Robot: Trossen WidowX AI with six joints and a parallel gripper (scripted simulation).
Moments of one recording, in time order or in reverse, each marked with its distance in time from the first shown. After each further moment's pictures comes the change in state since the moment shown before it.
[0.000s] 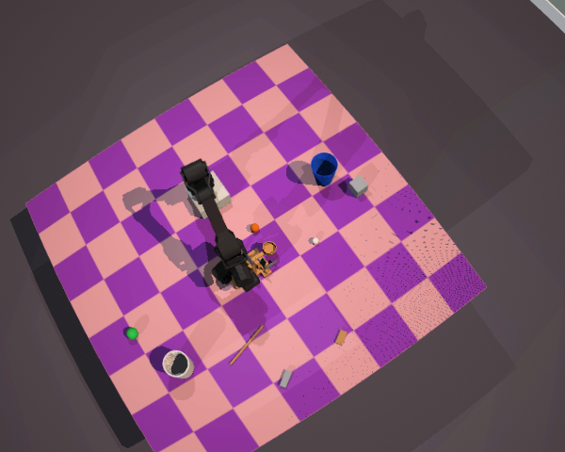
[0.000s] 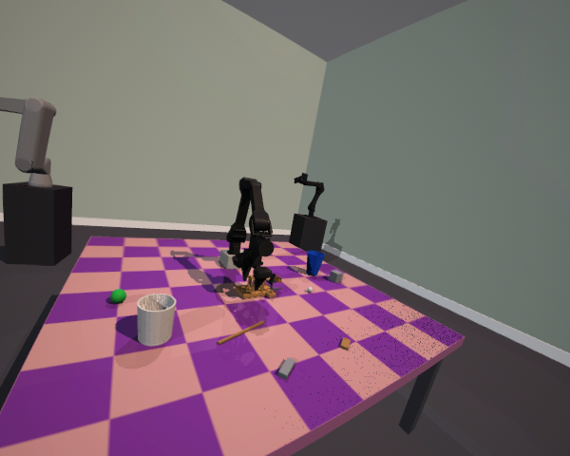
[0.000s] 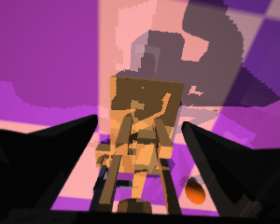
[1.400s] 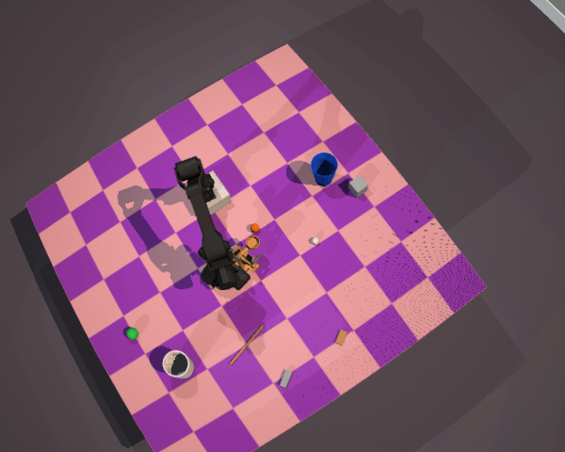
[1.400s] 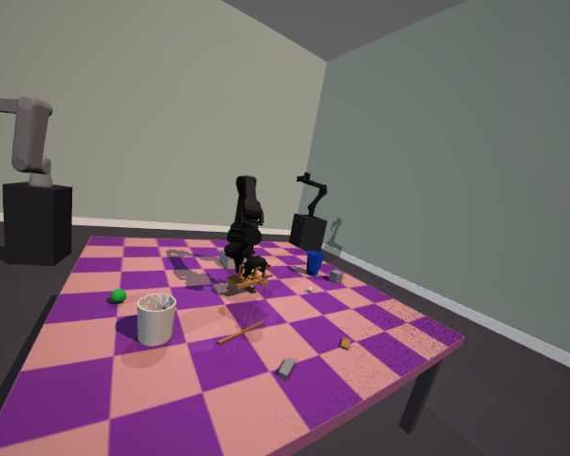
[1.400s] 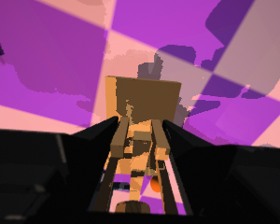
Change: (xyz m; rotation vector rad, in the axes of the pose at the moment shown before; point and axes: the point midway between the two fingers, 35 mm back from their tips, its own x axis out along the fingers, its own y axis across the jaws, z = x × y) arm -0.041 -0.013 0.038 -0.189 0.010 -0.029
